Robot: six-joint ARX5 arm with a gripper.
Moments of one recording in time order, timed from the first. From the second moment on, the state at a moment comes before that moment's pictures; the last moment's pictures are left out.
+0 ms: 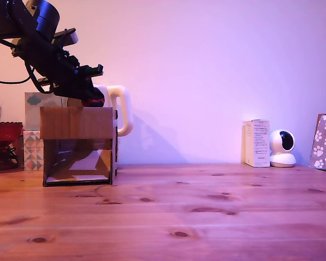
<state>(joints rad) -0.18 1.91 1.48 0.03 0.23 0.00</state>
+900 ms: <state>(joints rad) -0.18 1.87 1.65 -0.39 0.30 0.01</state>
